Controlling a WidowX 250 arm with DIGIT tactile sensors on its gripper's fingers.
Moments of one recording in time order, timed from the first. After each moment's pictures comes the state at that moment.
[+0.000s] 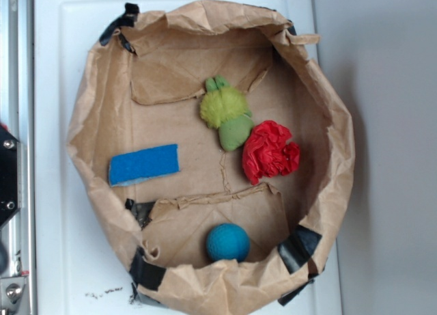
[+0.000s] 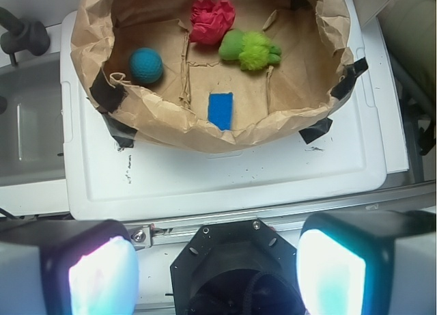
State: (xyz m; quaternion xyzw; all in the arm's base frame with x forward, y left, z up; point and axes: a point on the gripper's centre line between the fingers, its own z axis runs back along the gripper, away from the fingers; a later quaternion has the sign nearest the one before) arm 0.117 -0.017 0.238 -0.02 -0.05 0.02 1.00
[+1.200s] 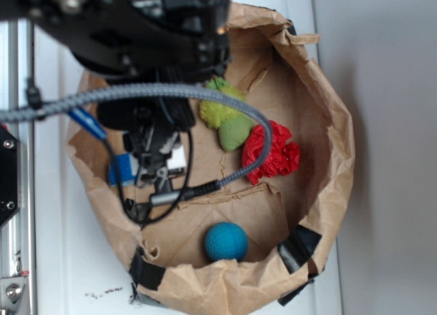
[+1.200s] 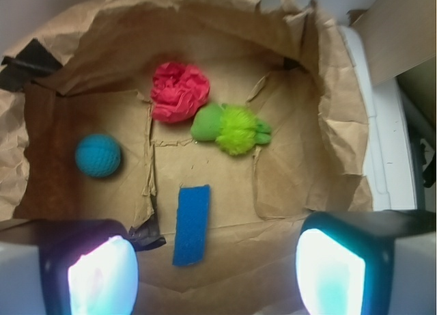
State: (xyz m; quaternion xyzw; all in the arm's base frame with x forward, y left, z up) arm 0.228 0.015 0.190 0.00 -0.05 0.03 1.00
